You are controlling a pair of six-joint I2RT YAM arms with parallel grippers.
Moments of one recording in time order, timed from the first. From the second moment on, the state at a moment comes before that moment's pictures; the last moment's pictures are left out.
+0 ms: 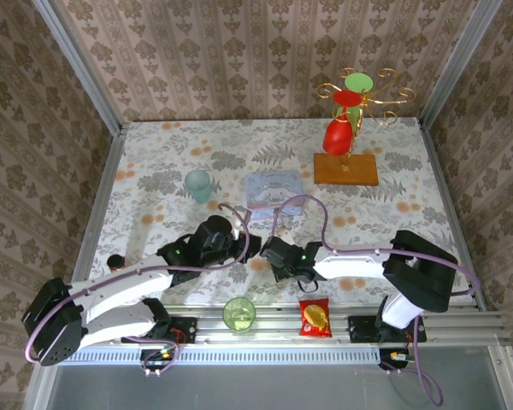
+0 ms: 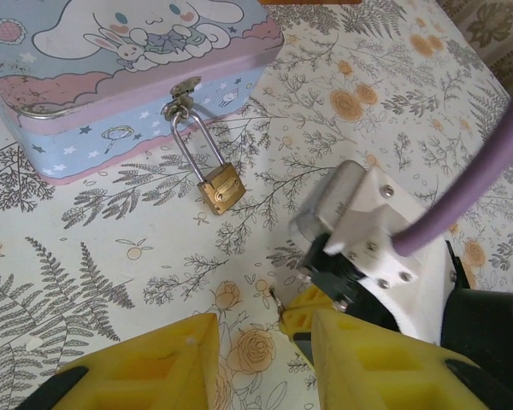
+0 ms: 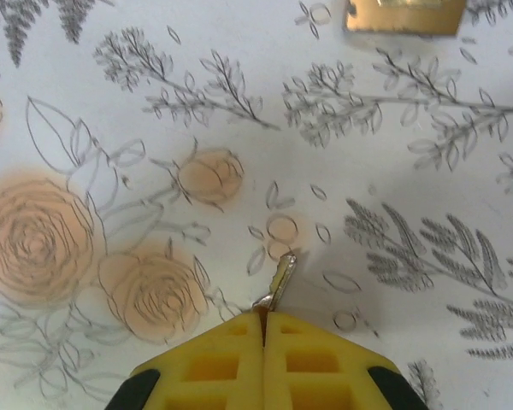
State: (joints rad) left arm -0.96 1.07 0.56 -0.08 0.02 -0.52; right arm 1.04 1.58 0.75 -0.33 0.29 0.65
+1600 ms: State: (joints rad) left arm -1.11 1.01 0.24 0.82 -0.31 -1.63; right arm 0.92 1.18 0.73 0.16 0.02 0.41
